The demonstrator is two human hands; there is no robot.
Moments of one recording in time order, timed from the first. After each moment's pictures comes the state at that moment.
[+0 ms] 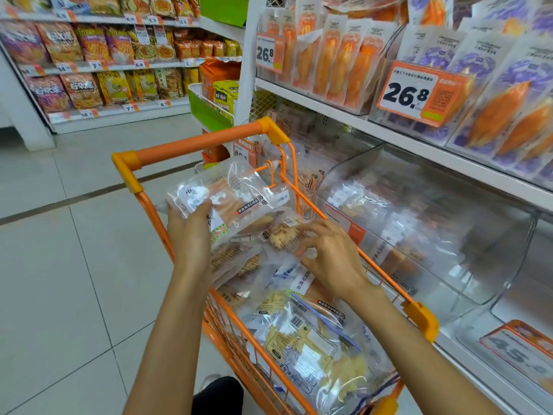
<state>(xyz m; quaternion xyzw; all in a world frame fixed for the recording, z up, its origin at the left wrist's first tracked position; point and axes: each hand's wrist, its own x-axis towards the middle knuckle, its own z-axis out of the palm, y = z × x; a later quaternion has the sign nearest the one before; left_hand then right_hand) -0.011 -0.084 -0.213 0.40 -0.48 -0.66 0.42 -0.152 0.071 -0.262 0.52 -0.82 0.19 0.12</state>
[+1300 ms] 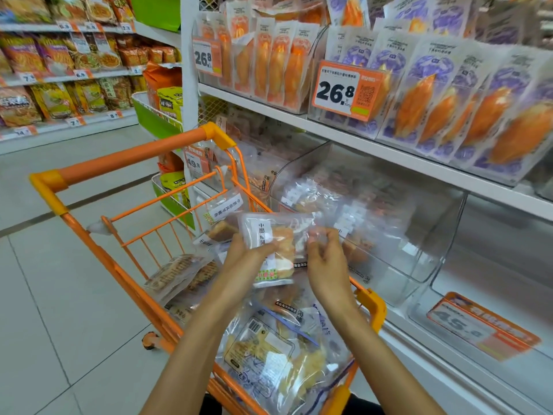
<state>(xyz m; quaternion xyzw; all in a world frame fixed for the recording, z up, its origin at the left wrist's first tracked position) -0.062 -0.001 -0.236 0.27 -0.63 -0.72 0.12 -0.131 0.119 -0.245 0.18 -0.79 0.58 -0.03</state>
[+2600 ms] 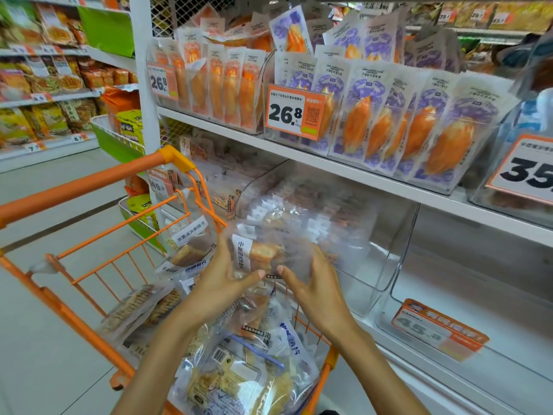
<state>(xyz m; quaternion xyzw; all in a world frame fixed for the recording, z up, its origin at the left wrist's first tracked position) -0.089 -0.003 -0.244 0.05 -0.80 -0.58 0.11 -0.148 0.168 -0.241 0.31 -0.81 0.50 0.04</state>
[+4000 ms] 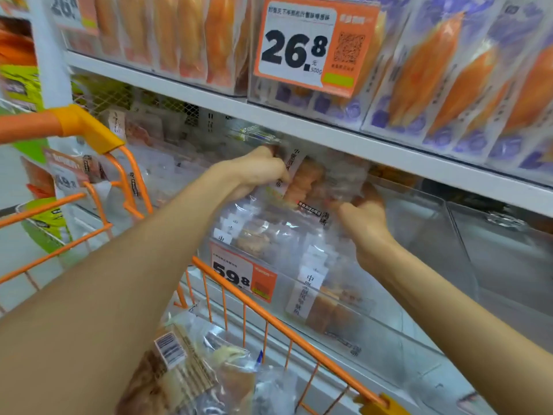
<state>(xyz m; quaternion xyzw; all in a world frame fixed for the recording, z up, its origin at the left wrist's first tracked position) -0.336 -0.034 -0.200 0.04 -0.84 -0.54 0.01 -0.324 0.138 -0.233 0.04 -0.77 0.62 0.09</state>
